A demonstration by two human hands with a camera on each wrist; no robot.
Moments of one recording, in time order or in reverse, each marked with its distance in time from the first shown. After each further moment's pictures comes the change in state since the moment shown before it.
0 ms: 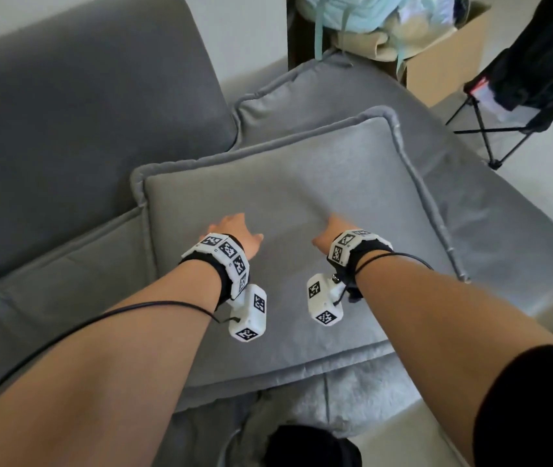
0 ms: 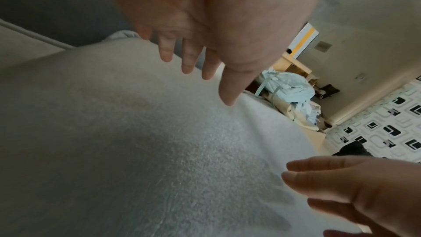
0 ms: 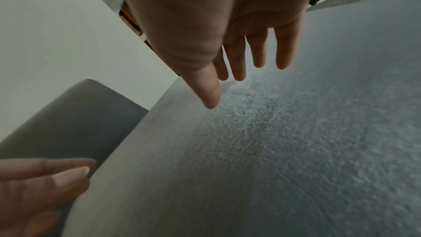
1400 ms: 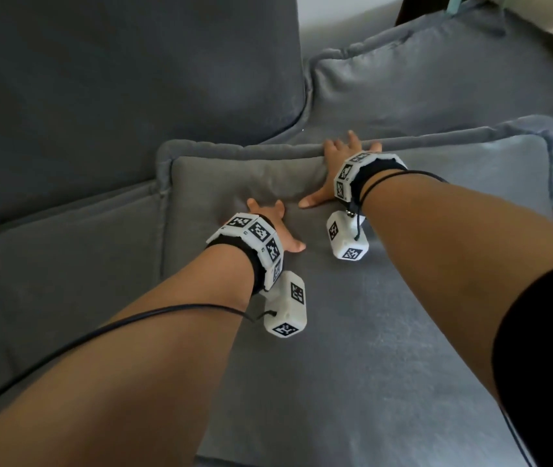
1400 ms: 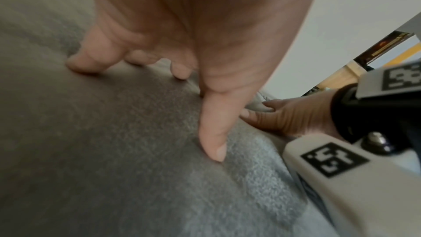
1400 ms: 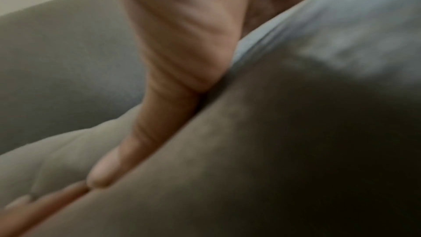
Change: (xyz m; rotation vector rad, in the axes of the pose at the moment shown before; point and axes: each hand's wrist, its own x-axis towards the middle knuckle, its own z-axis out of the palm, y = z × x) left_hand 0.158 -0.004 -0.014 -0.002 -0.364 -0.108; right_hand 0.221 -0.166 -0.009 -0.730 -0.019 -0.407
